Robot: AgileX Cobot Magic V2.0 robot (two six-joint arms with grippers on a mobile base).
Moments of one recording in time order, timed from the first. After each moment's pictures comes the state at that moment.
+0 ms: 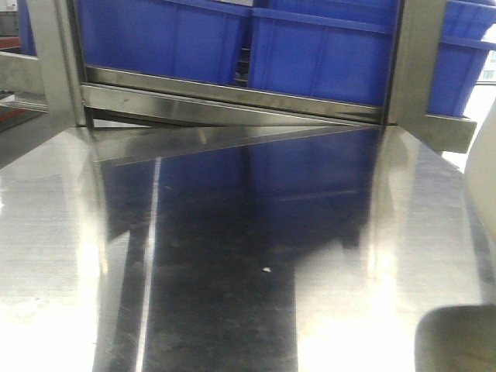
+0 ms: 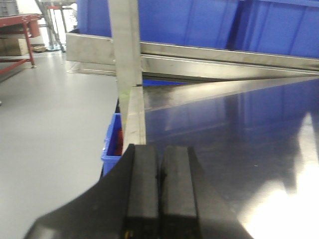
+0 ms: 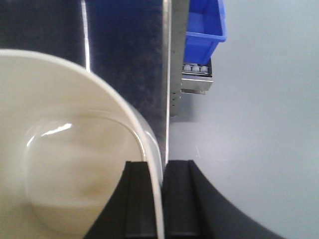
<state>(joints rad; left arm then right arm) -0.14 -0.01 0.01 0.00 0.13 0.02 0.01 0.61 -0.56 0.03 0.69 0.05</state>
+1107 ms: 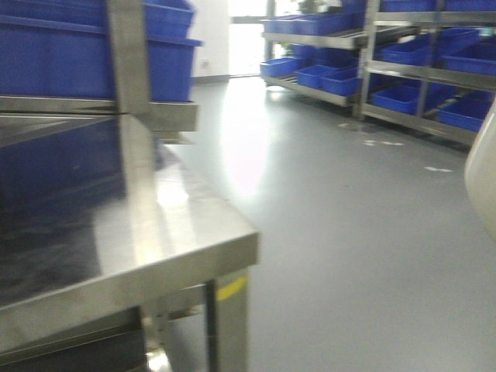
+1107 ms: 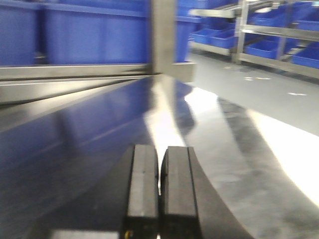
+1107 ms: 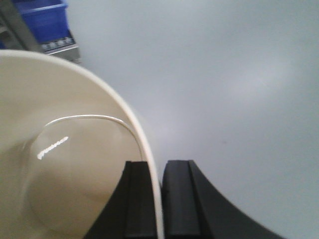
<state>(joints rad) -0.14 -0.01 0.01 0.00 0.13 0.02 0.01 0.61 -0.56 0.03 0.69 0.05</state>
